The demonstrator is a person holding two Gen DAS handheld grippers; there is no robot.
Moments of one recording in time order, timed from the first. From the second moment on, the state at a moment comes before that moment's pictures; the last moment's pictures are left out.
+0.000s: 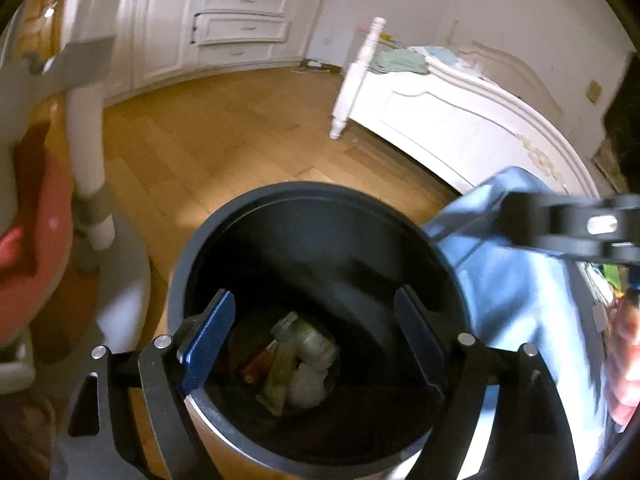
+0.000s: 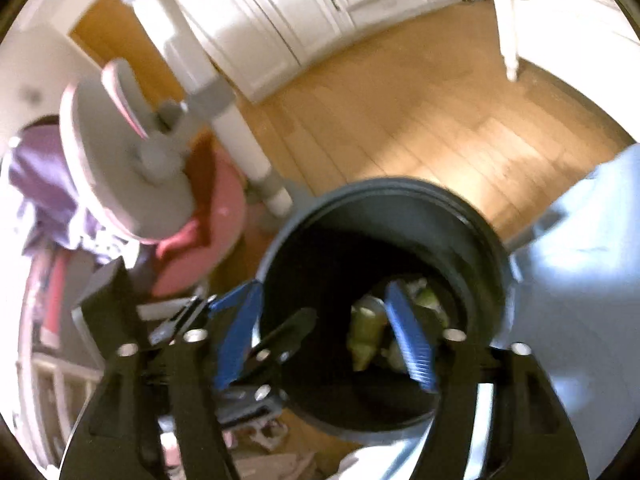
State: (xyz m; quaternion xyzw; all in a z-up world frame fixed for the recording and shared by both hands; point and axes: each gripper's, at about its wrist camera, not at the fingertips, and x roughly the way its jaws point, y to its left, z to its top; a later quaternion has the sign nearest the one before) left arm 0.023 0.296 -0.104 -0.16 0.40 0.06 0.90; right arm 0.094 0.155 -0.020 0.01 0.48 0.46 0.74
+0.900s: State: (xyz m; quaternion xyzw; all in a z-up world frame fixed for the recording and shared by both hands) left arm 0.145 0.014 -0.025 0.28 0.36 -0.24 0.86; right arm 0.175 -0.212 0.004 -0.31 0.39 0.39 0.77
